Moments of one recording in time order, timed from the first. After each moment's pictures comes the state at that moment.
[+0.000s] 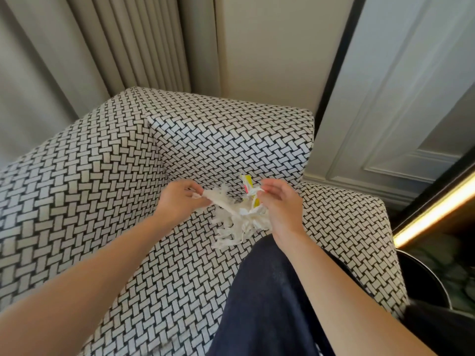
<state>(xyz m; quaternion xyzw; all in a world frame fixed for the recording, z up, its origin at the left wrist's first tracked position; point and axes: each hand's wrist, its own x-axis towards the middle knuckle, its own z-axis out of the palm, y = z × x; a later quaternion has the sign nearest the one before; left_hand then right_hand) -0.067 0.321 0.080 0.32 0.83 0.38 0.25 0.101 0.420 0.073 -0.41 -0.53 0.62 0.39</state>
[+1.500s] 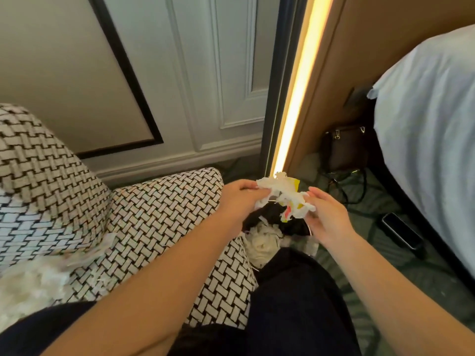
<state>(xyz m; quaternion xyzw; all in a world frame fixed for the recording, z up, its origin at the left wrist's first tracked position) 0.317 0.599 0.011 0.34 0.62 0.37 0.60 0.483 0.599 -0.017 -0.61 -0.13 0.59 0.51</state>
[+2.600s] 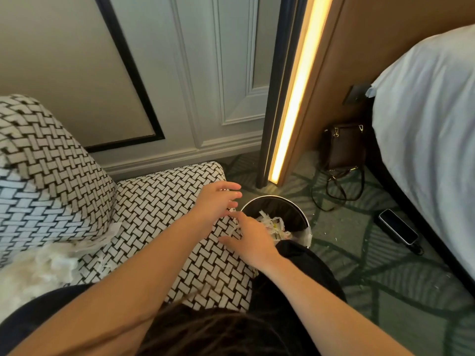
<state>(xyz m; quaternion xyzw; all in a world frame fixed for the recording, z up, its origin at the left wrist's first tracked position) 0.275 0.577 0.016 0.39 0.66 0.32 0.55 0.382 0.541 -0.047 -0.60 -0.70 0.38 0.12</state>
